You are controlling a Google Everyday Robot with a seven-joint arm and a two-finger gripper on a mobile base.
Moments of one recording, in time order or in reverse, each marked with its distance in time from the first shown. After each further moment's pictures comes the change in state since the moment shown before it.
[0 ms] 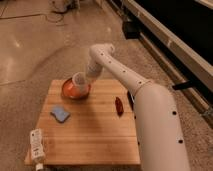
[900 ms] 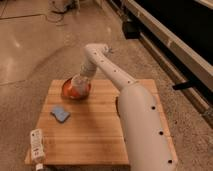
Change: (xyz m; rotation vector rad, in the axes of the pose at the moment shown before) arm 0.014 -0.024 0.025 0.027 -0.035 -0.030
